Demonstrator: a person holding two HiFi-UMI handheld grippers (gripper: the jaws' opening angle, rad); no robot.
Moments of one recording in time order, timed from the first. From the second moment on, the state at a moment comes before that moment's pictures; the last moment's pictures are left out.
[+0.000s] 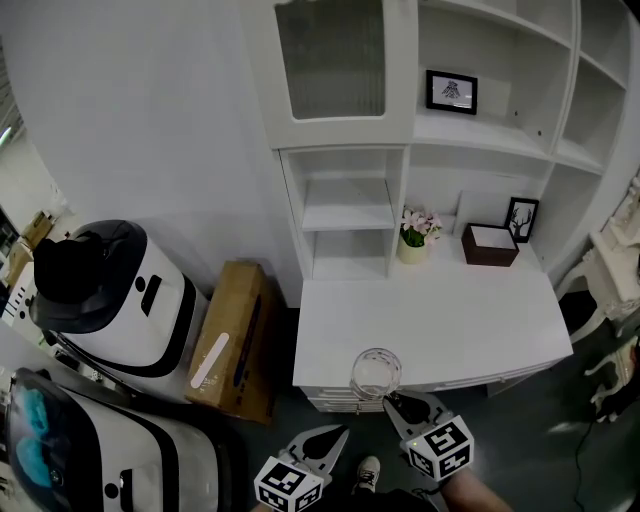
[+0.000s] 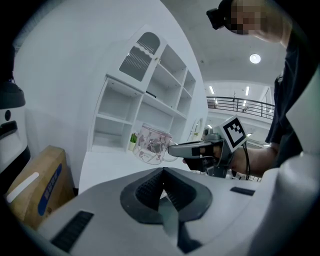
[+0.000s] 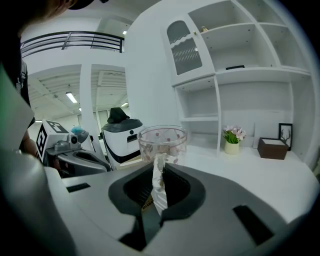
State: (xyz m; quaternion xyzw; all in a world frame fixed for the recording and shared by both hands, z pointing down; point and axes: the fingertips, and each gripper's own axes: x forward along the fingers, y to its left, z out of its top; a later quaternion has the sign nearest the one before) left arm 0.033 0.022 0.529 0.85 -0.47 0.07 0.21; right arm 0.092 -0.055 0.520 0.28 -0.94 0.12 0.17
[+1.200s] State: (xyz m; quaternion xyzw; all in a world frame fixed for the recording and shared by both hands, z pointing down) left arm 0.077 -0.006 0.514 0.84 -0.49 0.09 0.20; right arm 0.127 -0.094 0.509 0.26 -0.95 0.11 0.15
